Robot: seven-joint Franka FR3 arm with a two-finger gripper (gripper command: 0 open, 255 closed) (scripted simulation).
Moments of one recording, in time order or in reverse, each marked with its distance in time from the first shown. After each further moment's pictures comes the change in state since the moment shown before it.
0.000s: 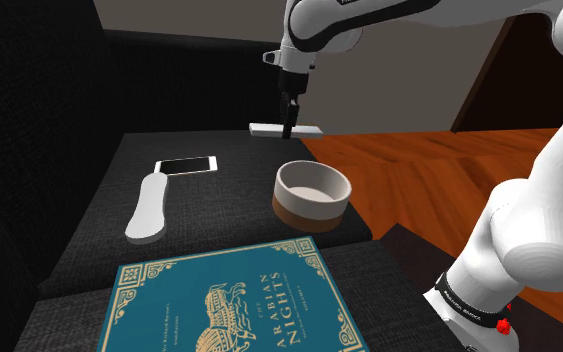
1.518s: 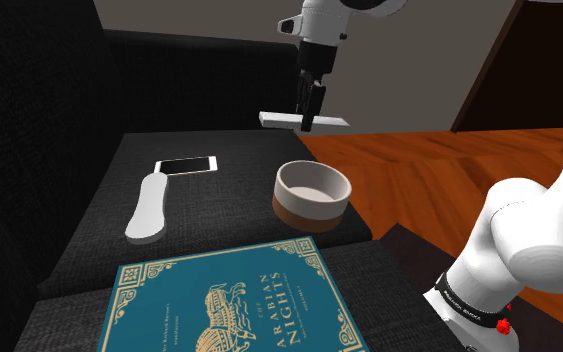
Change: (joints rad) arm 0.061 -0.297 0.091 -0.128 -0.010 -0.158 0.164
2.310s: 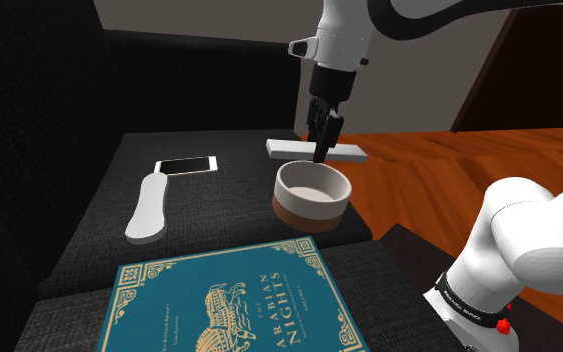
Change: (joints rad) arm 0.049 -0.181 0.091 -0.228 0.038 0.055 0.119
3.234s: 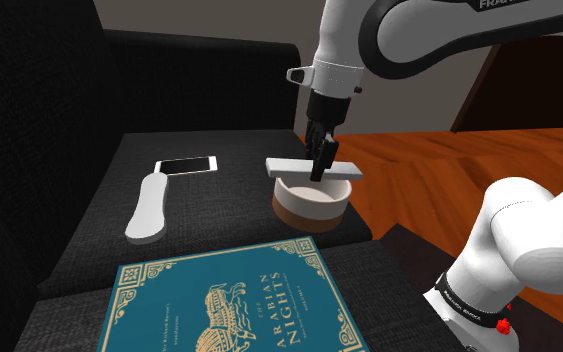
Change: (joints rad) arm 0.002 0.004 0.004 -0.110 0.005 0.114 -0.007
